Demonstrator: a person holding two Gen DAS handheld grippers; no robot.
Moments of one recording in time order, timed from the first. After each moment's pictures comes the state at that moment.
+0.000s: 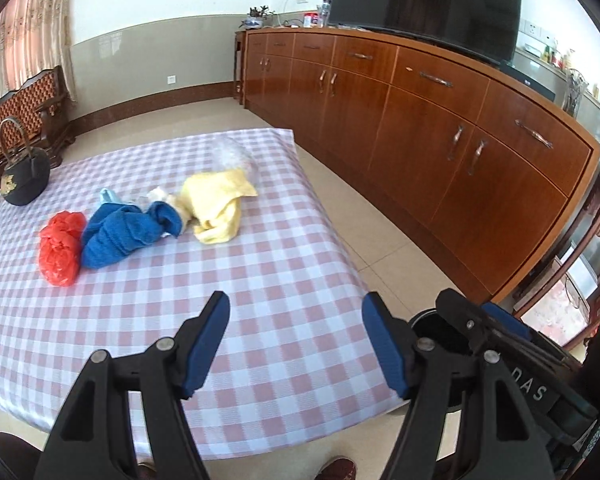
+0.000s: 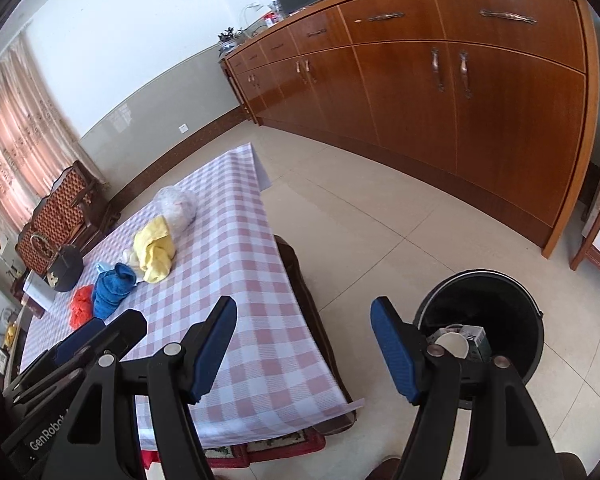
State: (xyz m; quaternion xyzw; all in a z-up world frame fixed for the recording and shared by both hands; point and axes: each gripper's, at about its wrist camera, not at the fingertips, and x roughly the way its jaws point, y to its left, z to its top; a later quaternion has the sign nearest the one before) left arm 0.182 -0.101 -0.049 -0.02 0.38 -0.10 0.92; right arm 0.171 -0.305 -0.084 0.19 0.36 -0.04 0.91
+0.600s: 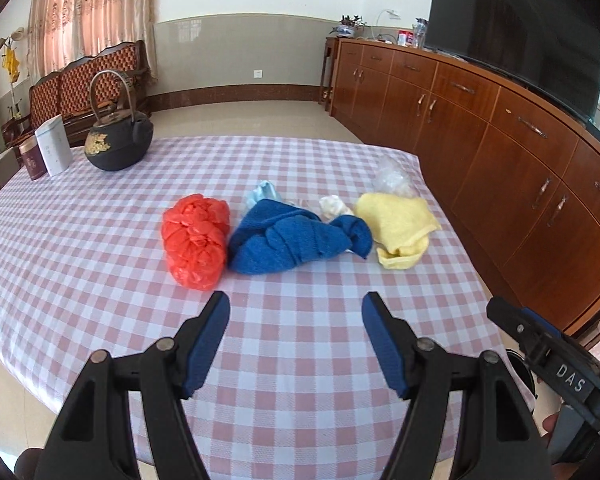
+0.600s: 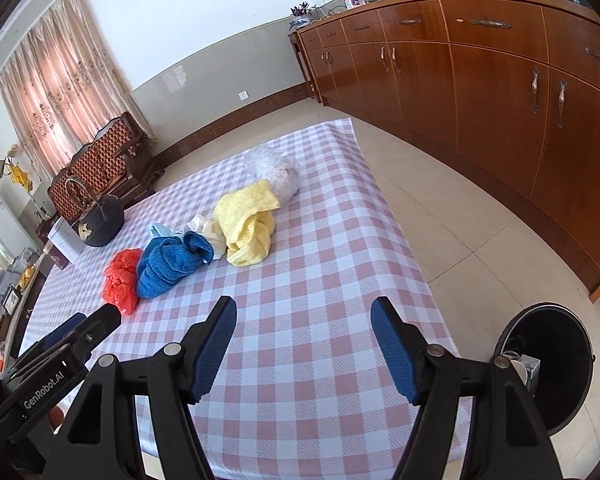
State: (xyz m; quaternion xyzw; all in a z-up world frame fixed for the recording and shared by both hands) left arm 0.207 0.031 -0.060 -0.06 0.37 0.03 0.93; right arm 0.239 -0.196 -0.088 0.13 0.37 0.06 0.92
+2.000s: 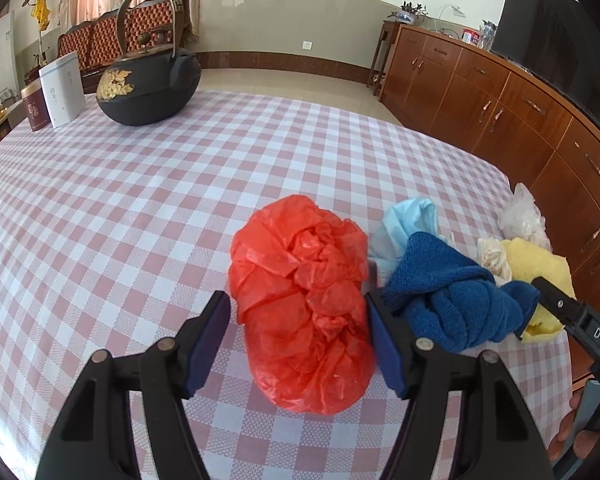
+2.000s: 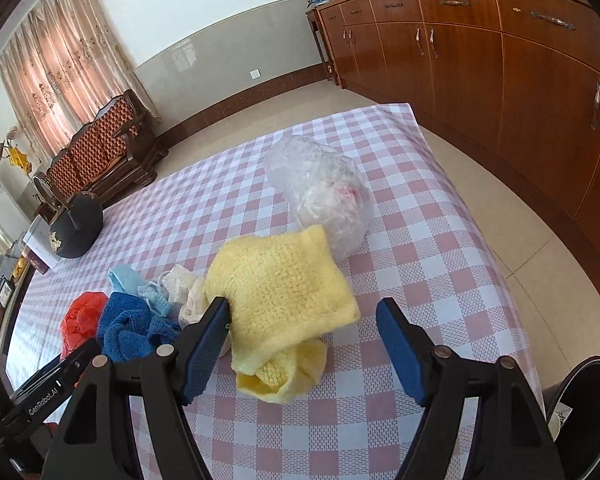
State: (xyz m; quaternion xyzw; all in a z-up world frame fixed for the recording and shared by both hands) left arm 0.297 0.116 -0.120 -0.12 0.42 0.08 0.90; right arm 0.388 -0.139 -0.128 0.12 0.40 0.09 0.90
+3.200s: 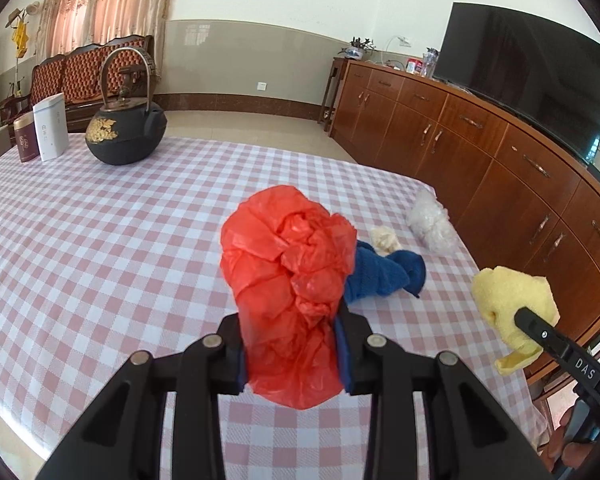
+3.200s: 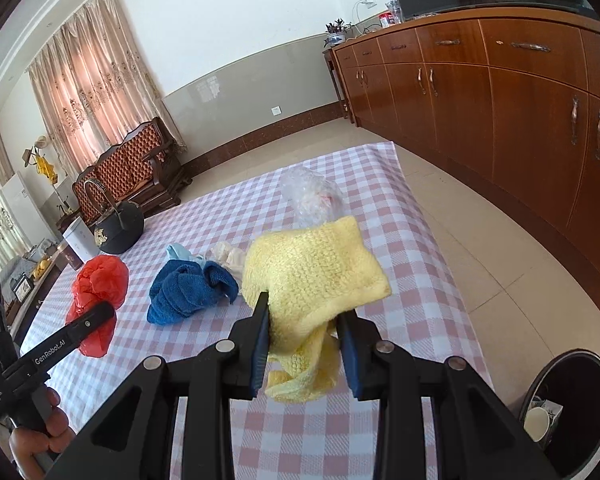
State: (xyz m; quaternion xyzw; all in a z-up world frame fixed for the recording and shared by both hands) left arm 0.221 0.079 -0.081 -0.11 0.34 0.00 0.93; right arm 0.271 -0.183 -0.096 0.12 0.33 0.11 0.93
